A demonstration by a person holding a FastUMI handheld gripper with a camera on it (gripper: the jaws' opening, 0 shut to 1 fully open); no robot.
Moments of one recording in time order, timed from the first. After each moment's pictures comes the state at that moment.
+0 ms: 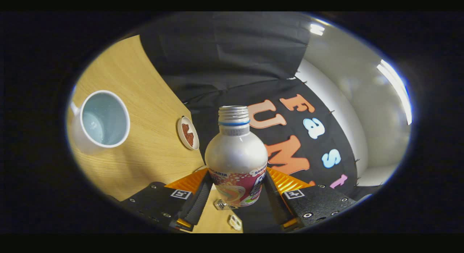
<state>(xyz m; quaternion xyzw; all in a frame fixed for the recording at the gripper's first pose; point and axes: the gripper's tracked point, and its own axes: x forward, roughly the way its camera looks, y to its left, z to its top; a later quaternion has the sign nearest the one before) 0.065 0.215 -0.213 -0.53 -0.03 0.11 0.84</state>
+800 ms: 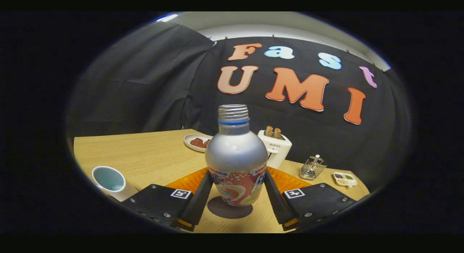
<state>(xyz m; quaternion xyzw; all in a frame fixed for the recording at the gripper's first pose) 0.094 0.183 -0.286 -0.11 0.16 0.11 0.97</state>
